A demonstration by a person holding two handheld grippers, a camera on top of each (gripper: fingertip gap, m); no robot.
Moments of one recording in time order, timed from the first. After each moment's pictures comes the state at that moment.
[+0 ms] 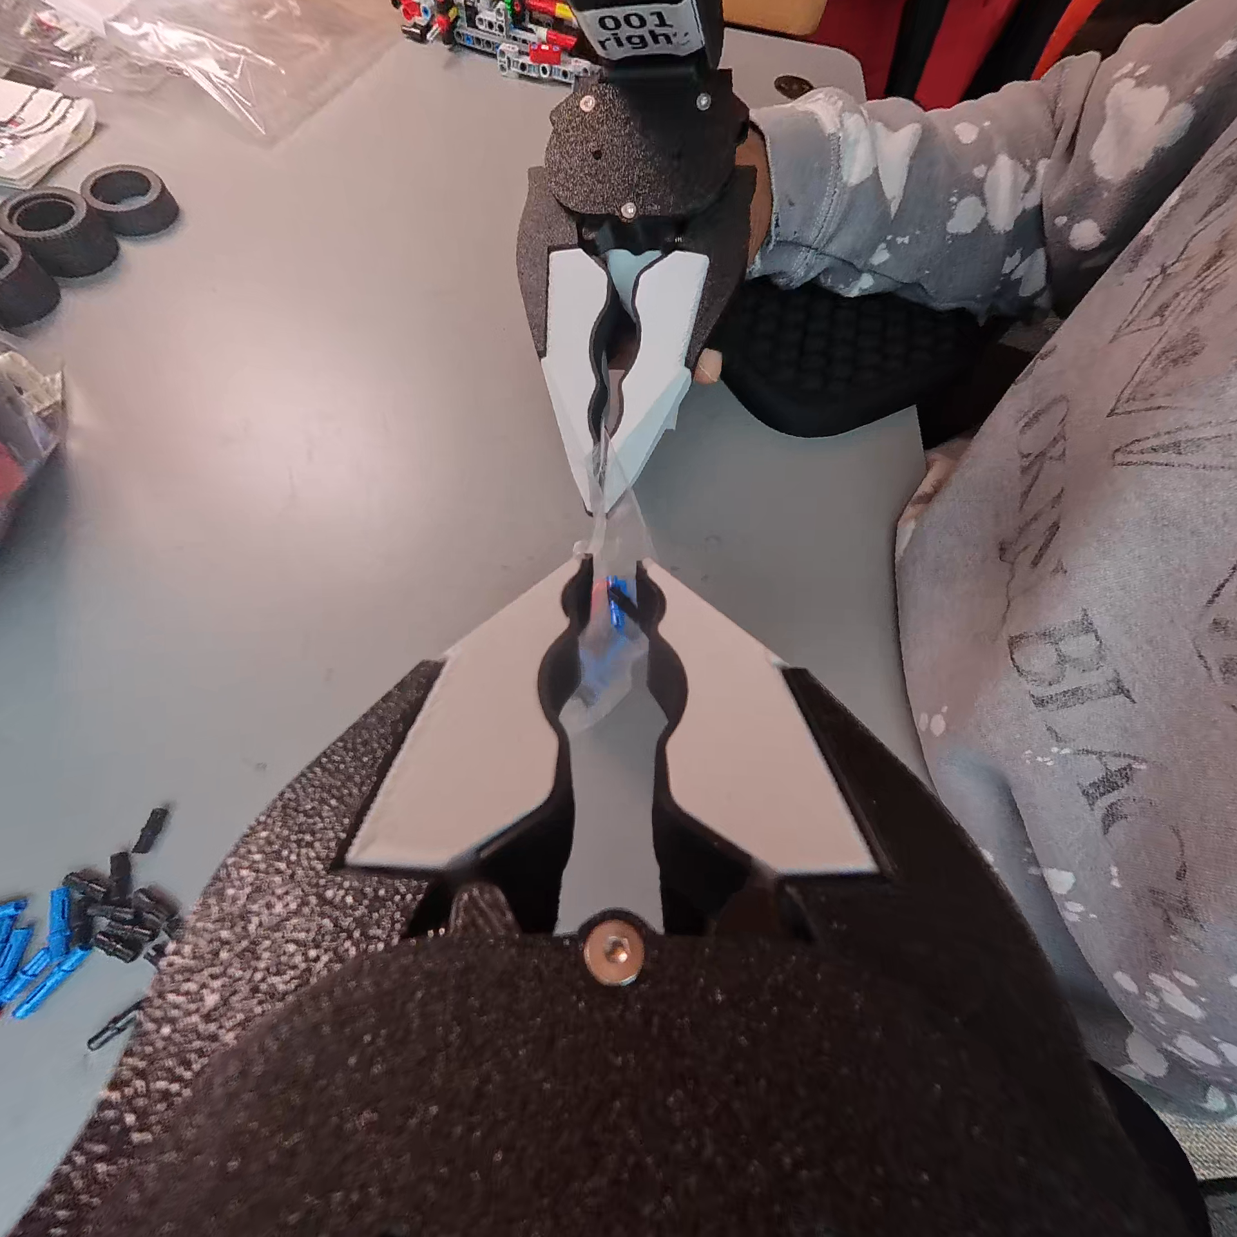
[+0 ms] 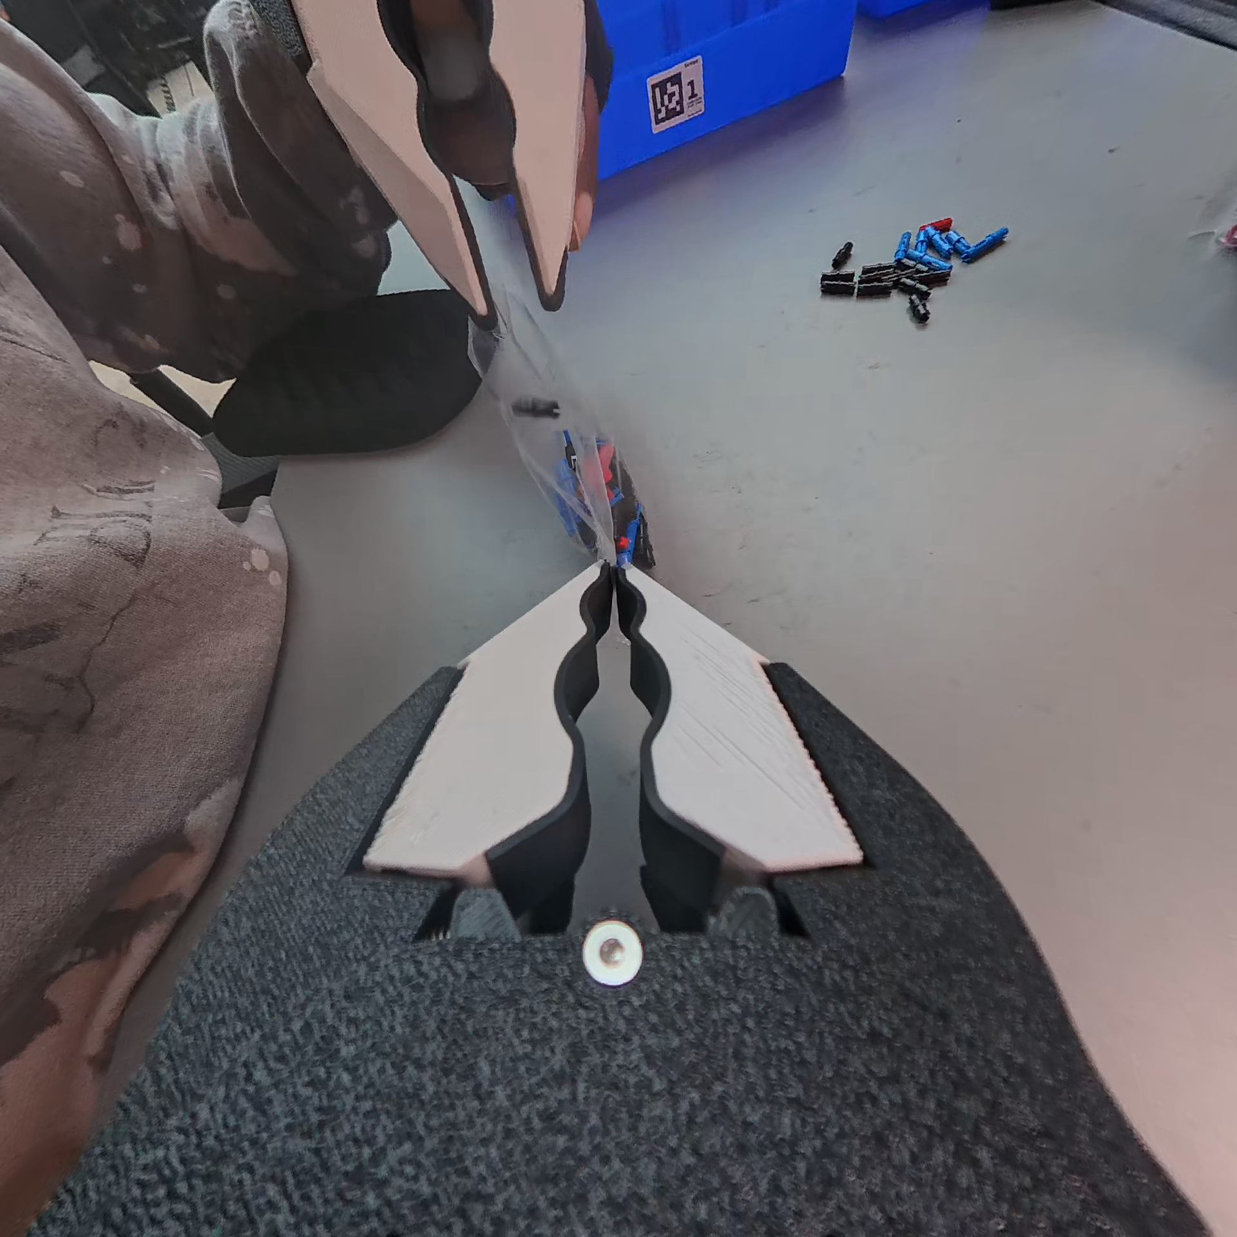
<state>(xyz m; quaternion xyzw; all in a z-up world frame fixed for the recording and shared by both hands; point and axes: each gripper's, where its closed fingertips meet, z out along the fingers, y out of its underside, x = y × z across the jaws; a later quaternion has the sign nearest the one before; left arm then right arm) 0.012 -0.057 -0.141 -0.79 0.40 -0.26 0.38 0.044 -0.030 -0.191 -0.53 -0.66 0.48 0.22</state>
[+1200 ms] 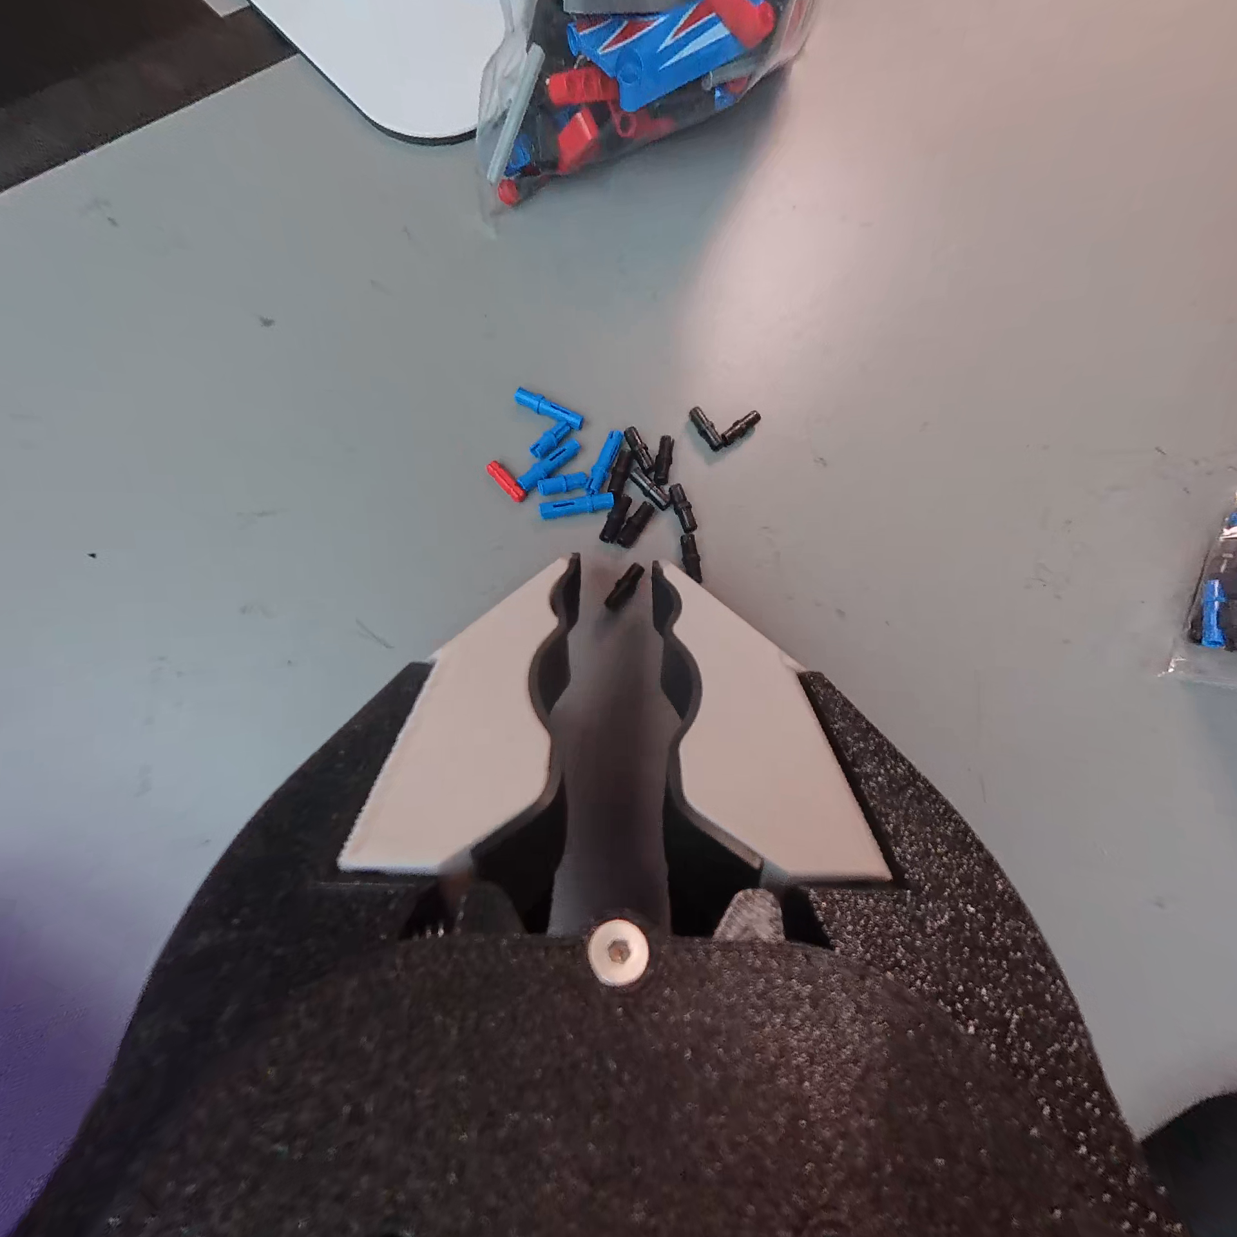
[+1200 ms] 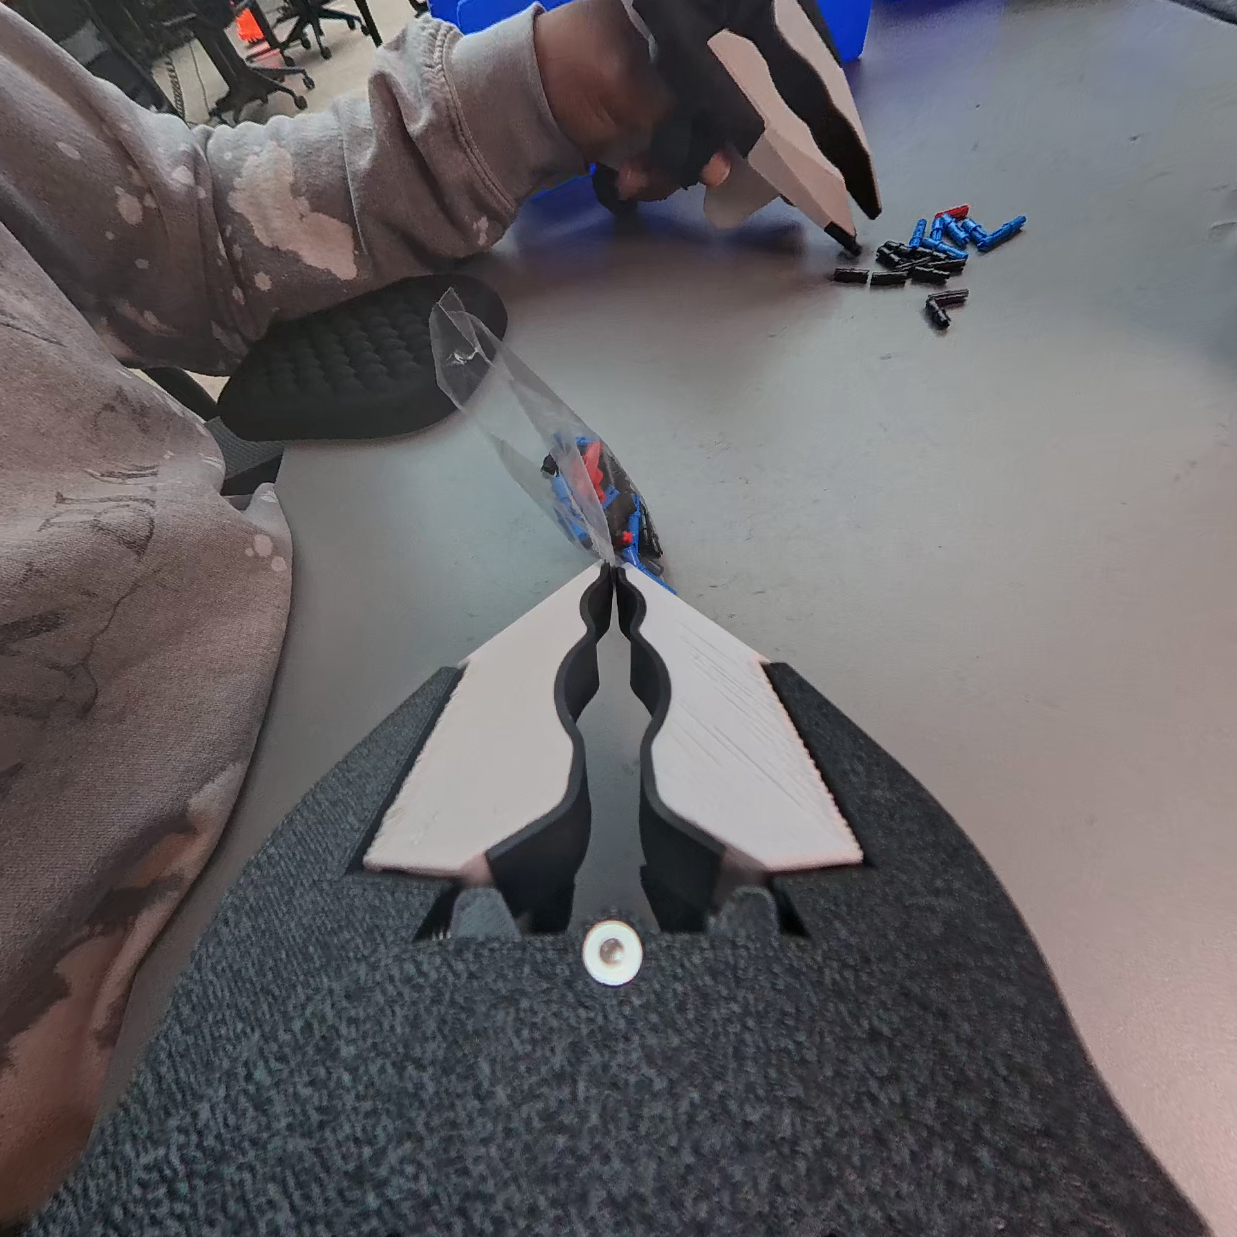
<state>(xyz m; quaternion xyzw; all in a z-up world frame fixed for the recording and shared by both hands) -0.189 0.008 -0.229 -0.91 0.10 -0.09 0.40 0.046 -0.032 -0.193 -0.53 -0.67 0.48 0.21</state>
